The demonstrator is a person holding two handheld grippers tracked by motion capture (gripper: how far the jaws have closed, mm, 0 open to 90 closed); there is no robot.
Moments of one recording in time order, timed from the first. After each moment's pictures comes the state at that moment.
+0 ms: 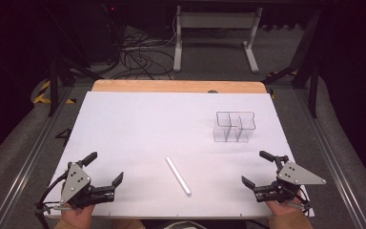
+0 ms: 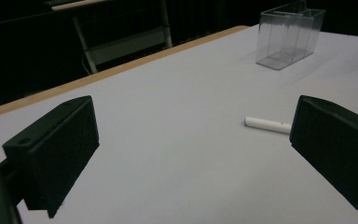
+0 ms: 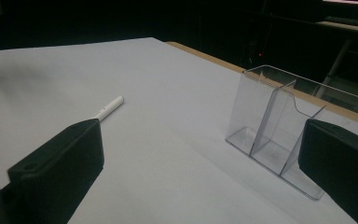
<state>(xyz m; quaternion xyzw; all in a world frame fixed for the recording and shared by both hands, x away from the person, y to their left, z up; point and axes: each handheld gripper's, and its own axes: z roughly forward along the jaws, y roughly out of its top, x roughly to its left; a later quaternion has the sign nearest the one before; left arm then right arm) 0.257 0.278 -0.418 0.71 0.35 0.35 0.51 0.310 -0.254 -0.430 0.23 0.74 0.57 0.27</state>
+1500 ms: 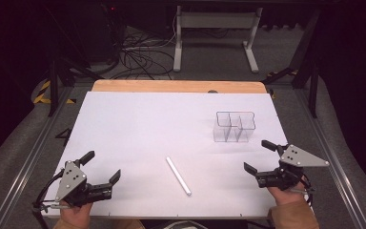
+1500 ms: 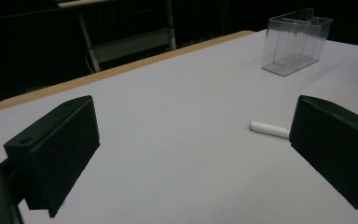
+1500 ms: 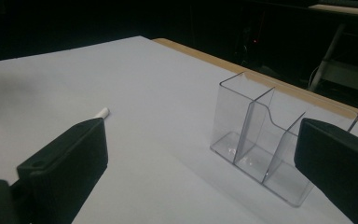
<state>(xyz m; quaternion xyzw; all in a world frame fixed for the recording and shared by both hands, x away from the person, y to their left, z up) 0.260 0.284 -0.417 0.70 0.36 0.35 0.51 0.333 -0.256 -0.399 0.26 0.75 0.55 0.25</state>
